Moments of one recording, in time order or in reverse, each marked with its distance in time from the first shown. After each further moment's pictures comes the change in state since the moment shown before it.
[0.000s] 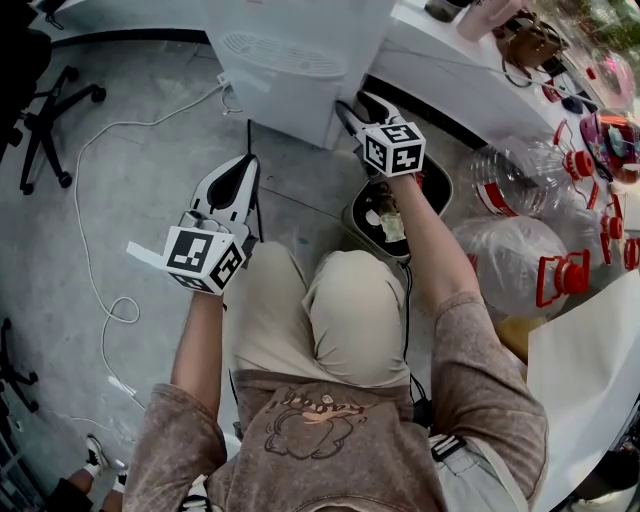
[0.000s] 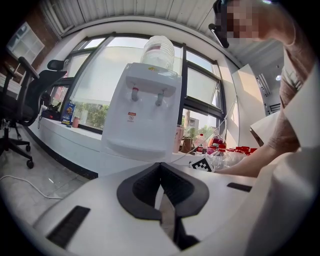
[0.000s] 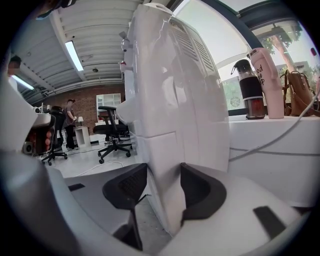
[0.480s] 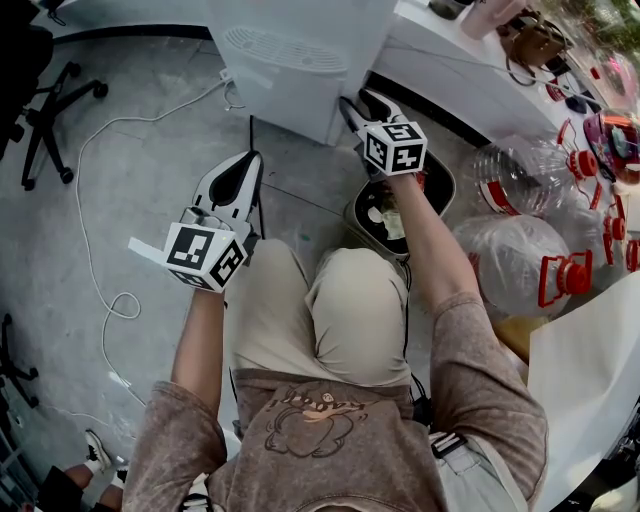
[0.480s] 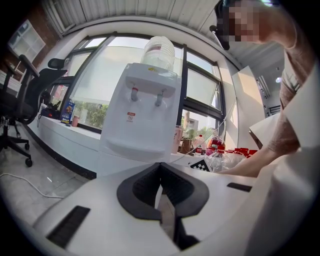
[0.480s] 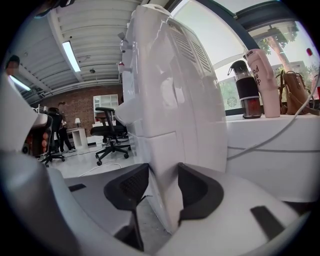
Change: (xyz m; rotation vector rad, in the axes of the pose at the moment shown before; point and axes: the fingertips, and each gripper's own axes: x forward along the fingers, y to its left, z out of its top) left arm -0.001 -0.002 0.001 -0.012 -0.007 -0.012; right arm -0.001 0.002 0.000 0.018 -0.009 -0.030
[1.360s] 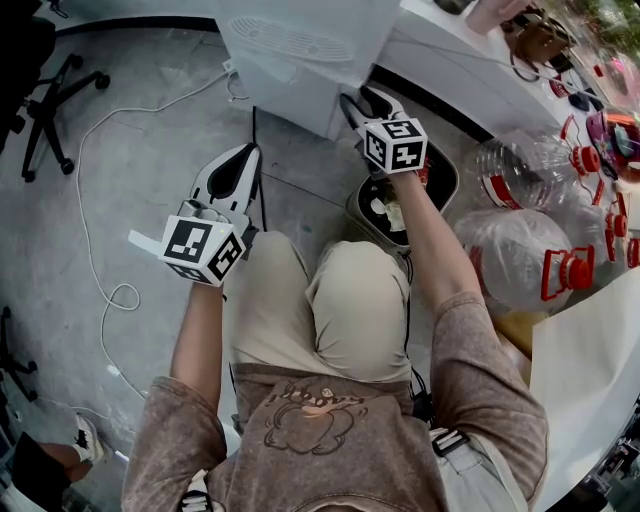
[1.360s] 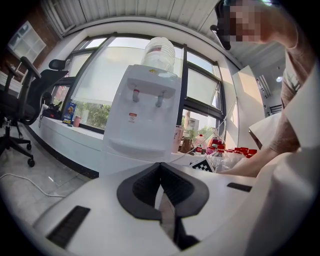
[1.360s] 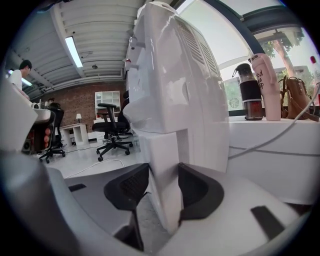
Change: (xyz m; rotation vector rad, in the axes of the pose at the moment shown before) left arm -0.012 0.001 0.000 0.002 0.005 0.010; right arm -0.008 0.015 -0.005 -0.038 0.027 -0.007
